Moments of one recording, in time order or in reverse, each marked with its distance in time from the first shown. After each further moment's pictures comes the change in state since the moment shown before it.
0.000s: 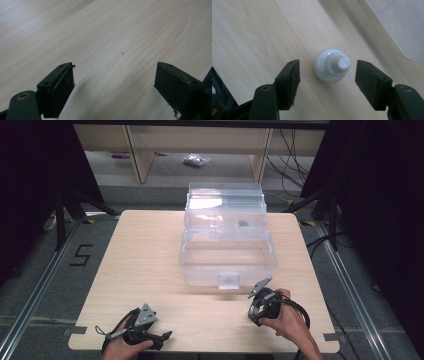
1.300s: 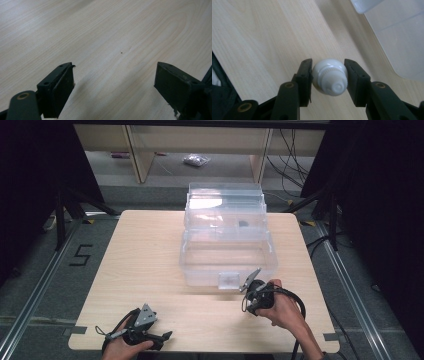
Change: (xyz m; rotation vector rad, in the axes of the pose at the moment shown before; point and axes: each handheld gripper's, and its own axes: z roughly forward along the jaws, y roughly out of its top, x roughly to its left) left arm -0.001 -0.001 0.001 -0.003 -0.003 -0.011; right arm -0.004 0.031 -0.008 0.065 0.029 -0.092
